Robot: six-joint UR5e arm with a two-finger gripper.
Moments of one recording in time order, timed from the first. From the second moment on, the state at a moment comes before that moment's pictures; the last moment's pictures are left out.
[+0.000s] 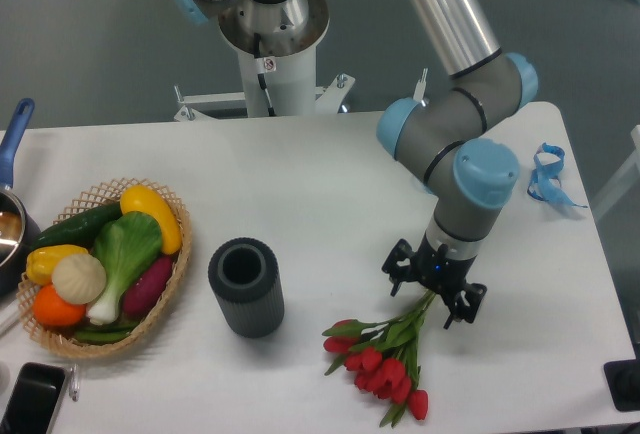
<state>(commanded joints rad) 2.61 -2.18 -1.57 -0.83 1.30 1.23</state>
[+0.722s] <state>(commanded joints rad) 2.60 -2.20 -1.58 -0.82 1.31 1.24</state>
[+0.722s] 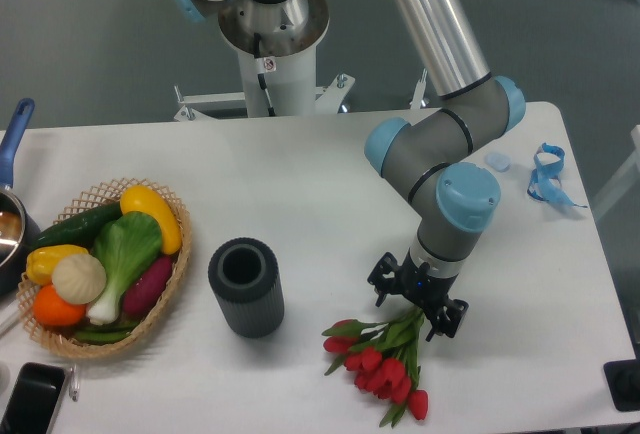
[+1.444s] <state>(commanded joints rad) 2.60 -2.21 -1.58 -0.81 1.35 1.24</state>
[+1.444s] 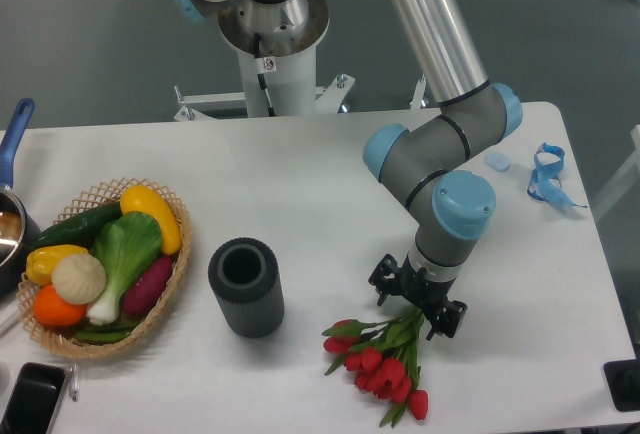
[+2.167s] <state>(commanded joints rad) 2.60 -2.20 -1.58 -0.80 1.35 1.24</state>
